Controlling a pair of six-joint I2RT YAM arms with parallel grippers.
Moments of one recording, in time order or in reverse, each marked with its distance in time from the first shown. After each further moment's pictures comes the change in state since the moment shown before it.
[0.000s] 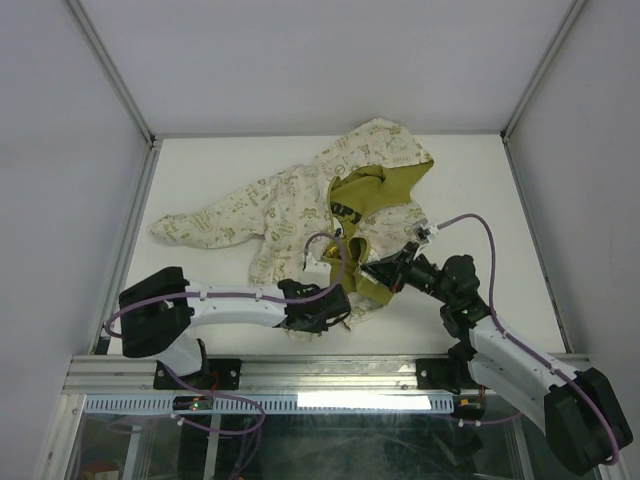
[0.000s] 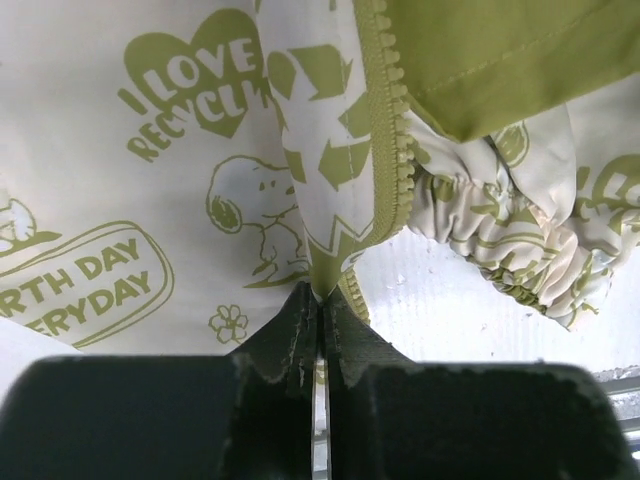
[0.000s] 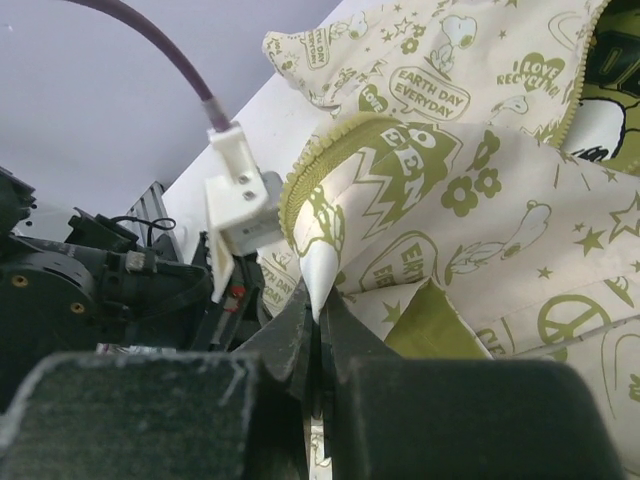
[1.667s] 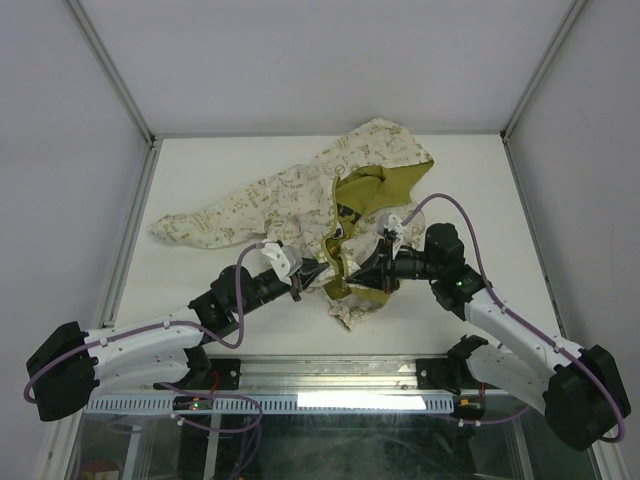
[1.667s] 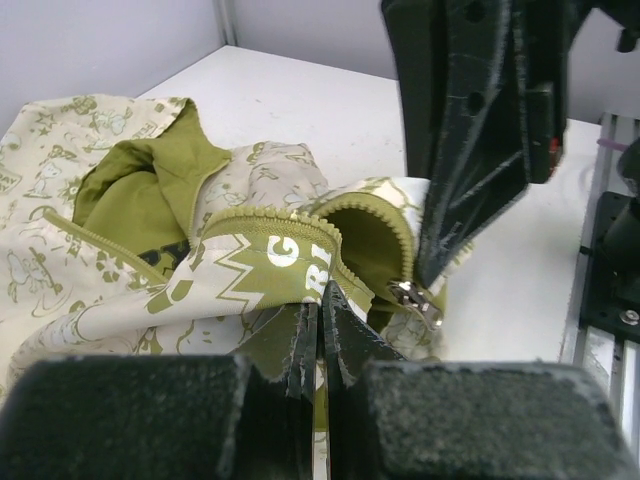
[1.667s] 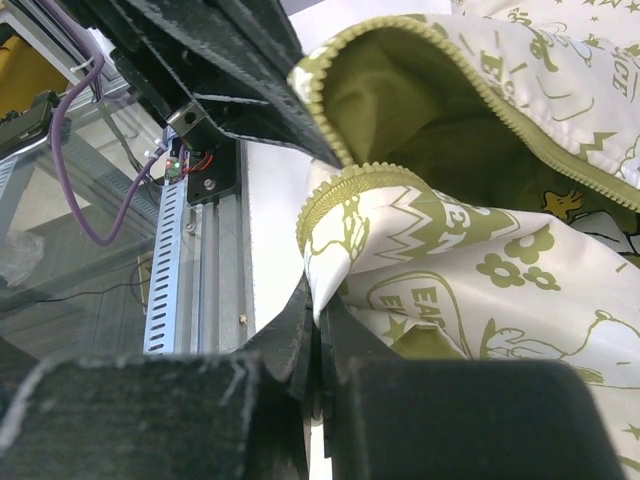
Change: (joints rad) left arm 0.266 -0.650 -0.538 1.243 0.409 1.104; right arm 0.070 0.142 0.300 -0.365 -0.389 -0.439
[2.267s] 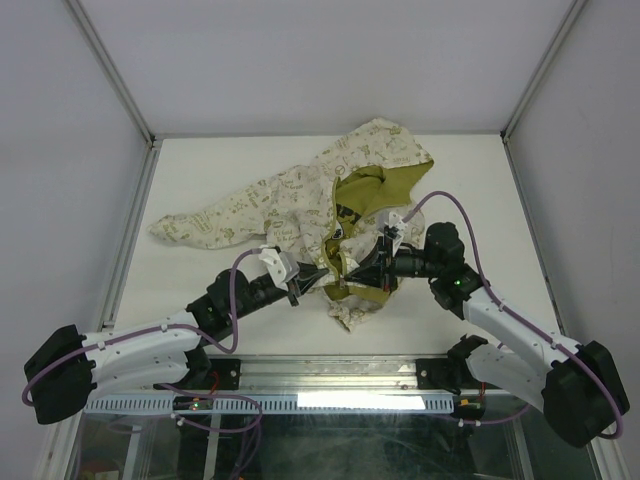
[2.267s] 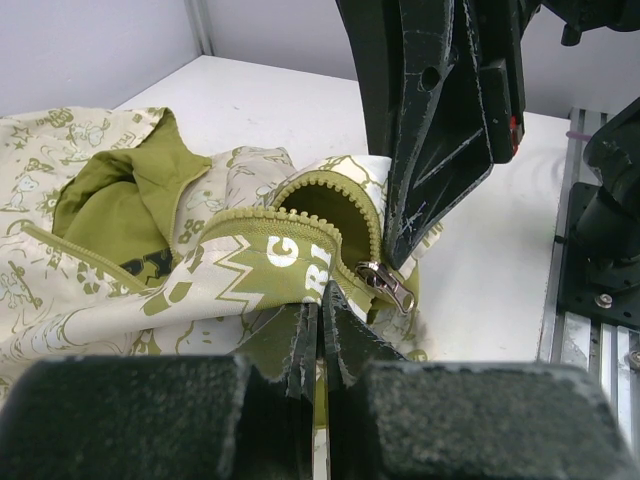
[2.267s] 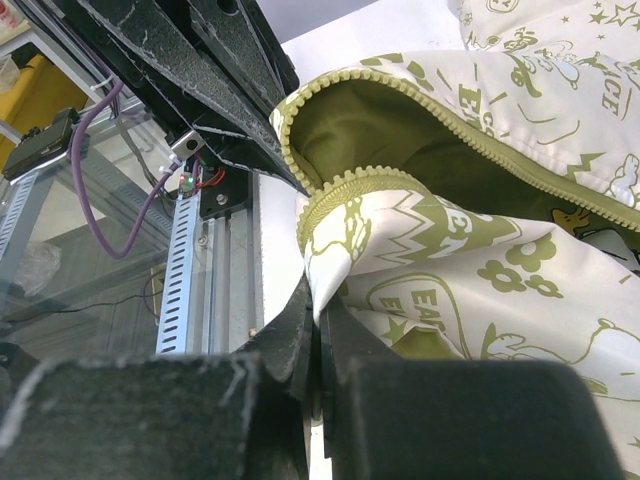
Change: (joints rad) left arm 0.000 -0.046 -0.045 0.025 0.068 0.005; right arm 0.000 0.032 0.002 0.084 -0.021 0.064
